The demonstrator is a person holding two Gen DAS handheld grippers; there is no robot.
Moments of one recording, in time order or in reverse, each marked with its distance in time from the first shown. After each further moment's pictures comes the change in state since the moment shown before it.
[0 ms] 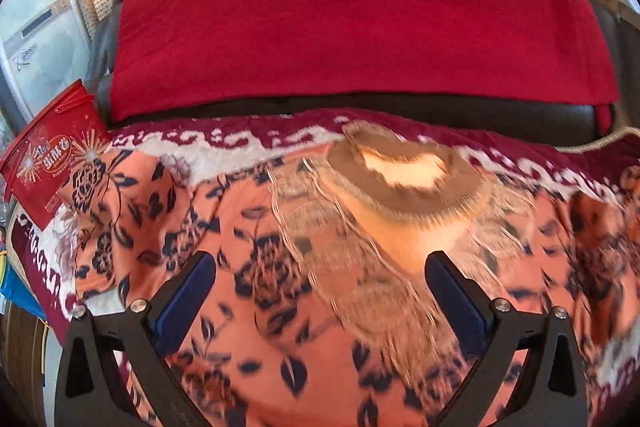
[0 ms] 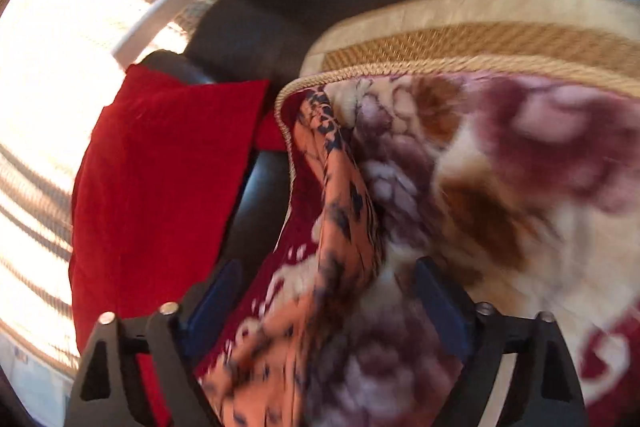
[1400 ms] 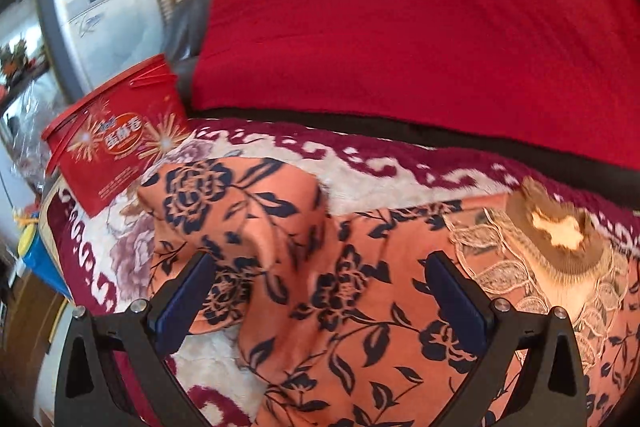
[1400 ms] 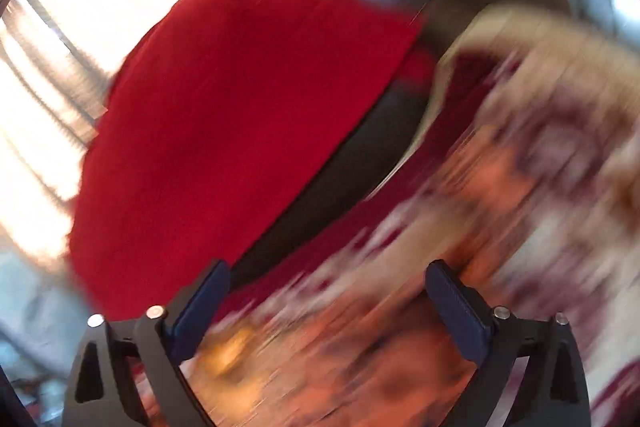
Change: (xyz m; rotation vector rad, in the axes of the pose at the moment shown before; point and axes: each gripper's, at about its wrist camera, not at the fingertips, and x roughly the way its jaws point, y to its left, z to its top) left arm 0.023 0.134 0.017 -0.133 -0.036 0.170; right arm 0.029 0.162 -0.075 -0.369 0.084 -0.025
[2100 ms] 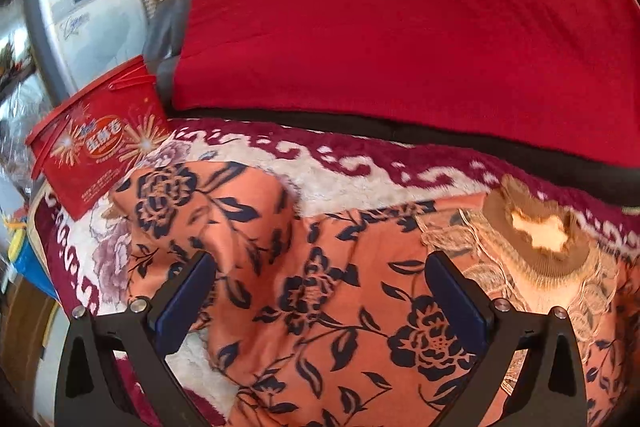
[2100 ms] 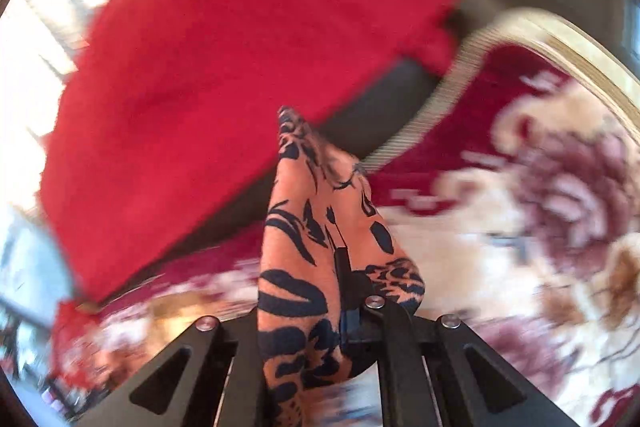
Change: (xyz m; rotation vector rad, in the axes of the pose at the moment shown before) left arm -0.002 -0.003 0.008 -0.024 0.011 -0.053; right arm 0.041 0.036 0.012 -0.185 0.248 0.082
